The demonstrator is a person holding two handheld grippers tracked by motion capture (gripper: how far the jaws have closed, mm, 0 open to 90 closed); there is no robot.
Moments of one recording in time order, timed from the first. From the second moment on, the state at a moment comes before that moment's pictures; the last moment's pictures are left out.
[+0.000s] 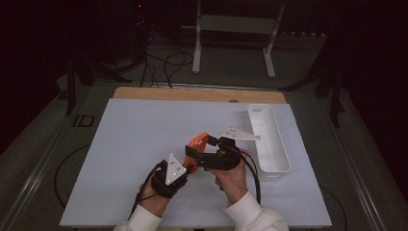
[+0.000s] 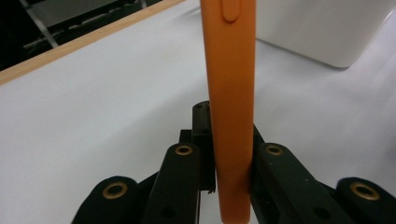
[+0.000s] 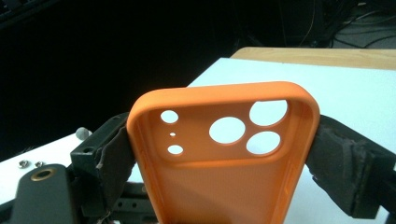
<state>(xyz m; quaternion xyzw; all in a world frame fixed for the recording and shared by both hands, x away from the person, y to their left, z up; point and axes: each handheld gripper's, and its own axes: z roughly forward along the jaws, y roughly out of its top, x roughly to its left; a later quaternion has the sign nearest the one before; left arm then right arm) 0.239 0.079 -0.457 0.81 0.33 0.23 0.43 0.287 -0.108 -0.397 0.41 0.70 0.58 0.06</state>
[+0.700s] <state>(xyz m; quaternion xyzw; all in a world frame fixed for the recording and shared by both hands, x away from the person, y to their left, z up) 0.238 0.077 -0.456 0.82 0.32 0.21 0.44 0.280 -0.102 -0.398 0.38 0.71 0.59 0.11</state>
